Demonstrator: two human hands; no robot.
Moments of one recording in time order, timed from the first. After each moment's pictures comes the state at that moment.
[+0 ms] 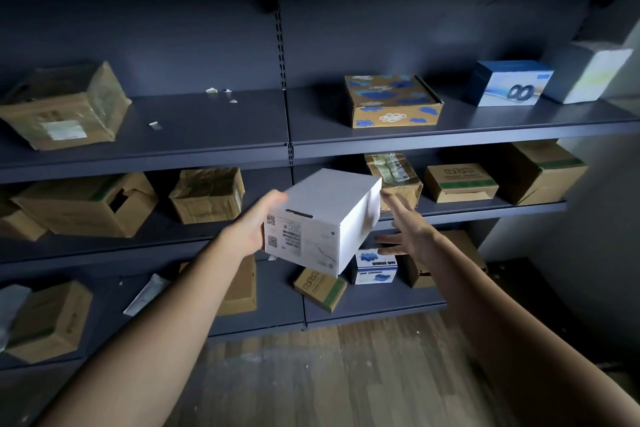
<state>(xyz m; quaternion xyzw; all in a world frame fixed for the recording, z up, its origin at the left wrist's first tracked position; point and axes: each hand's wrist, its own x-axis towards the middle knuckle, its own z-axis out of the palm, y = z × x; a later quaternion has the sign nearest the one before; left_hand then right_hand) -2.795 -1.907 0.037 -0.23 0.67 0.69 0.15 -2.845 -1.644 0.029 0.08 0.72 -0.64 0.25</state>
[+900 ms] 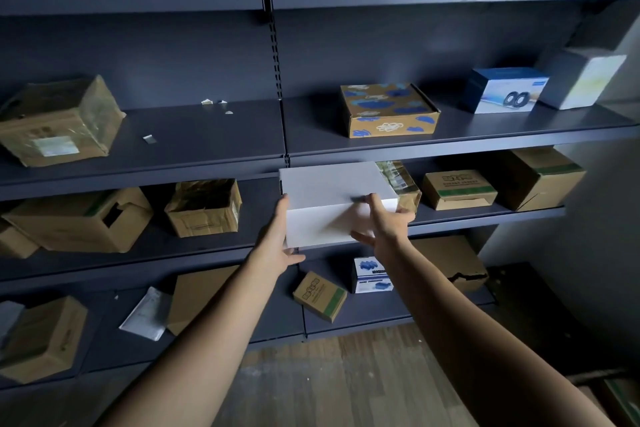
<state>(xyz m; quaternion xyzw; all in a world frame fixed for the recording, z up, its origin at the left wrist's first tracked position) -2.815 -1.864 0.027 -0.36 0.53 0.77 0.05 -2.855 -1.699 0.034 0.27 0.60 -0.75 0.06</state>
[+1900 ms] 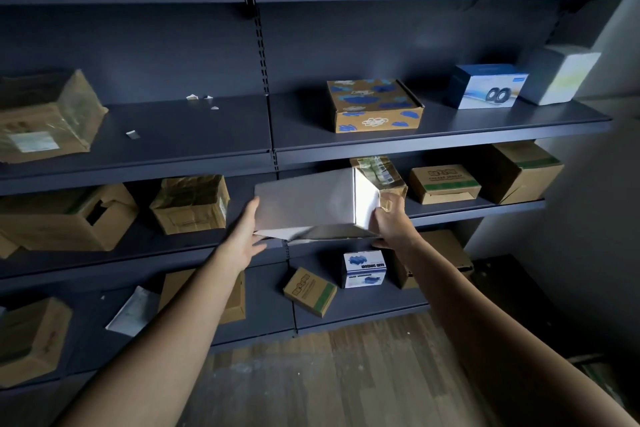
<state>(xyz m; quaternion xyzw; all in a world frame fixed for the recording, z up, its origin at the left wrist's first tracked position) -2.807 -1.896 0.014 -0.33 0.60 0.73 0.04 -2.854 -1.646 0.027 0.08 0.81 -0.57 0.12</state>
